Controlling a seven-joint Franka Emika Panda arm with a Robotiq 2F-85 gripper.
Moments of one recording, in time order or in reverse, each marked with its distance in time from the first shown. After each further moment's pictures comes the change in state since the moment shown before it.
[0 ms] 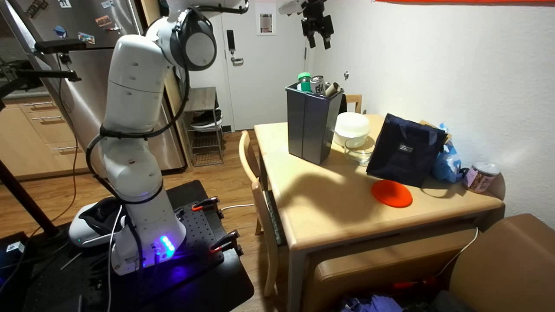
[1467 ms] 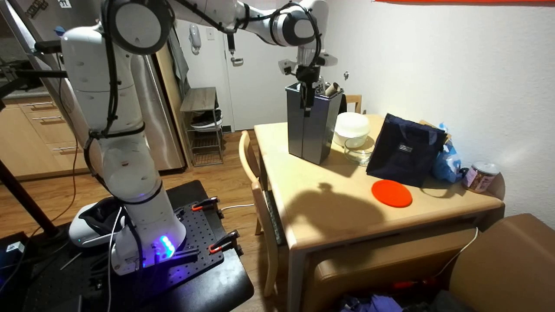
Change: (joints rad) arm -0.132 -0.318 -0.069 -0.854 0.139 0.207 0.266
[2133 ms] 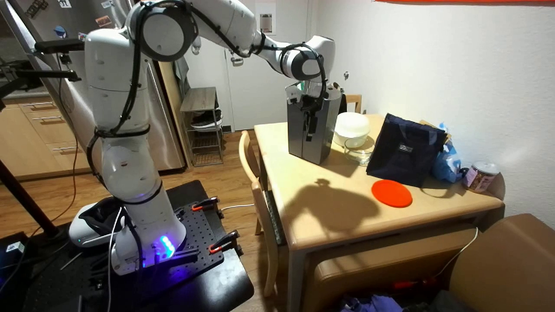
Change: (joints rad) arm -0.017 0.132 -0.018 -0.071 0.062 0.170 -0.002
